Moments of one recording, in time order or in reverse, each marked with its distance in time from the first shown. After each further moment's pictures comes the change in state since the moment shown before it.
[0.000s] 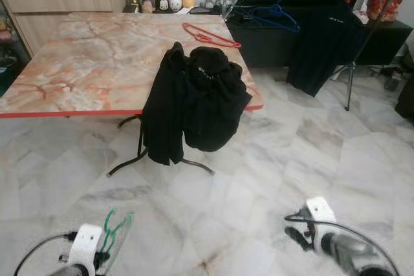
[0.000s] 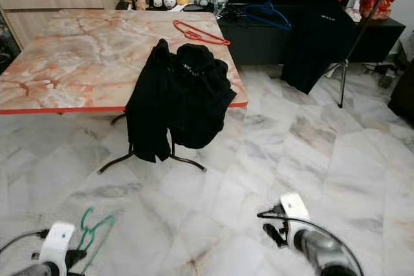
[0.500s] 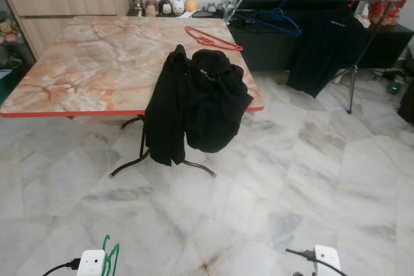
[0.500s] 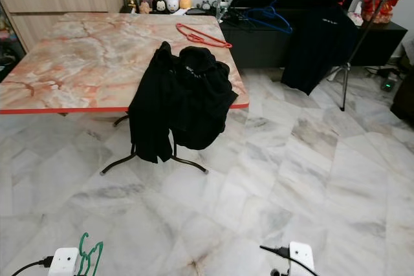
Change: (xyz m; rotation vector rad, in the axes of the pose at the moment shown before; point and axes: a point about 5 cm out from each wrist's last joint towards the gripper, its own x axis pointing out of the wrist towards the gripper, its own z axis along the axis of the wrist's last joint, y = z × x) left arm 0.009 -0.020 -0.036 -0.089 0.084 0.074; right arm 0.001 0.025 -0.071 0.236 0.180 -0.189
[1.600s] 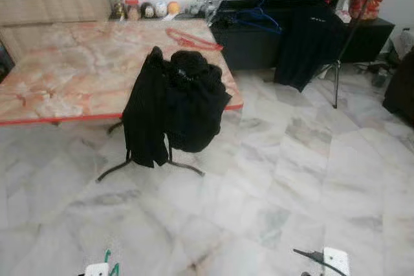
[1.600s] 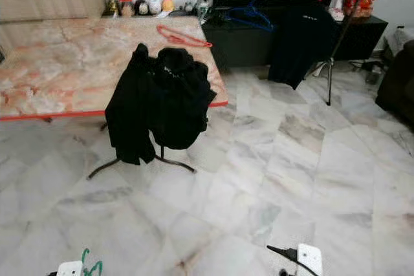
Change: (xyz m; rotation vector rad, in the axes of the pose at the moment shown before) left arm -0.005 -0.004 -0.036 -0.078 0.127 0.063; right arm -0.001 -0.005 0.011 0.034 -0.088 -0.036
